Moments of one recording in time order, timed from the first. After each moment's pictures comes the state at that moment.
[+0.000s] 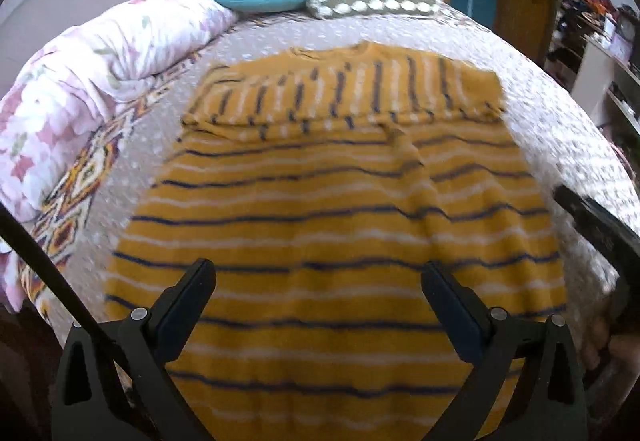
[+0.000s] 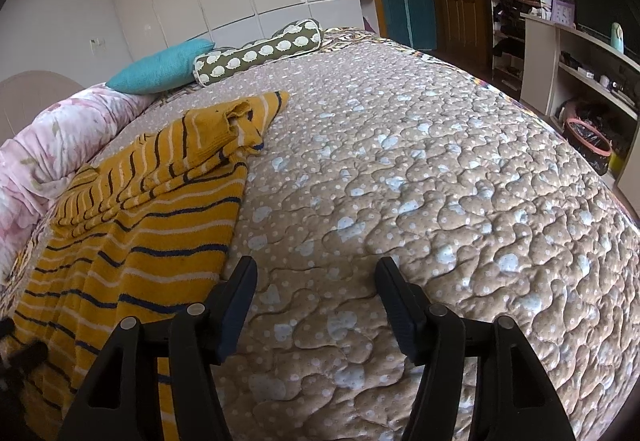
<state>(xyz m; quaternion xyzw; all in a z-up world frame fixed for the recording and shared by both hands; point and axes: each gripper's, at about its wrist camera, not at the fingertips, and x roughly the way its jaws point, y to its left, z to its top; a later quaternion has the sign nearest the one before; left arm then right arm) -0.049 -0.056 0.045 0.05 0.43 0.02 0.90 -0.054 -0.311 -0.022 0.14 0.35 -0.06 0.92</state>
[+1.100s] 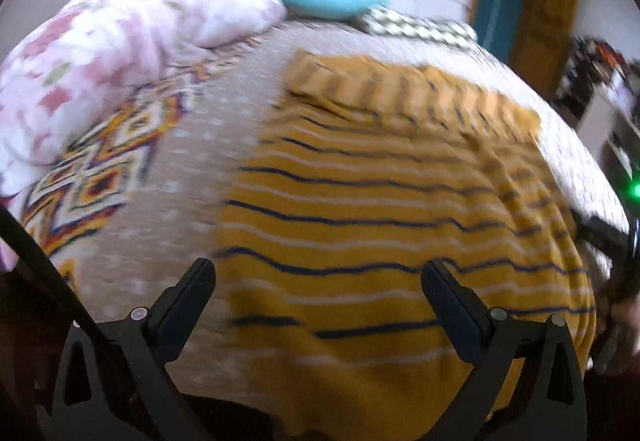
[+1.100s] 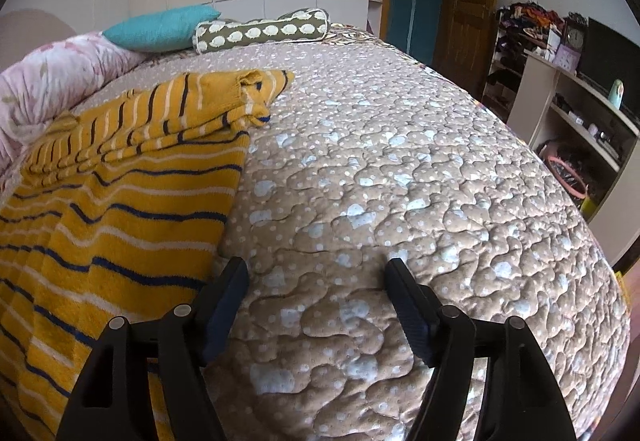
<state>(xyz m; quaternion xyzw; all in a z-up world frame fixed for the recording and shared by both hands) -0.105 0.079 0.046 -0.03 0.40 0.02 0.91 -0.047 -0.282 -0.028 0.03 0.38 -0.09 0.92</state>
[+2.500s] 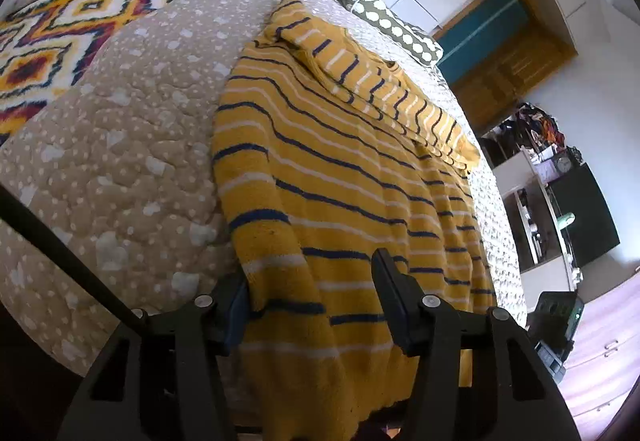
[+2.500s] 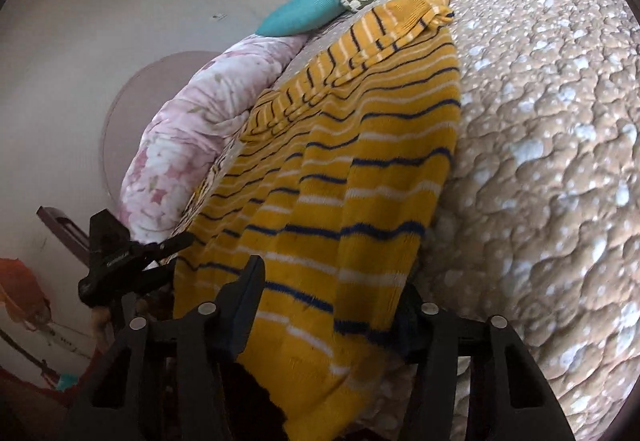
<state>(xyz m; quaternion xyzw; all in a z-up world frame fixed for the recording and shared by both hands) -0.090 0.127 0.015 -0.25 0.46 -0.13 0.84 -0.123 -0.245 -0.037 0.29 0.40 0.27 0.83</state>
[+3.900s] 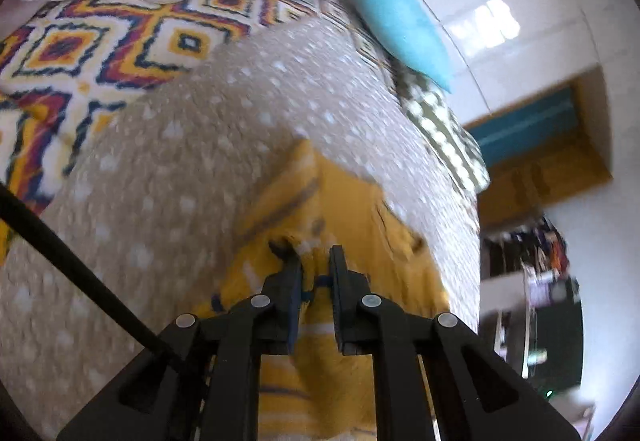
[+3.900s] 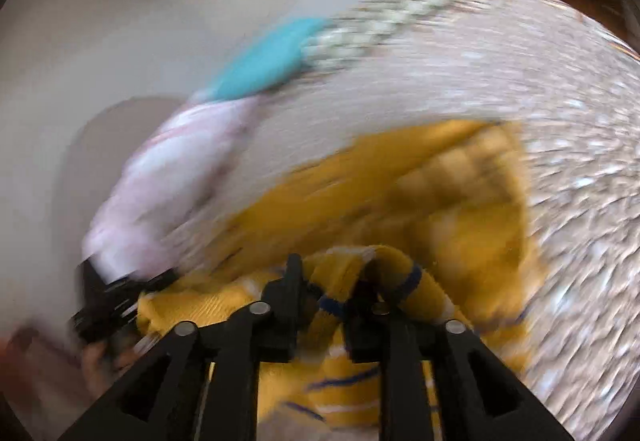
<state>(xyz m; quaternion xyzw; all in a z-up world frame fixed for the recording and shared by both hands) 0.191 0.187 0.049 -0.40 0.43 -0.03 0.81 0.141 -0.248 0.039 0.30 0.41 0.14 0.85</state>
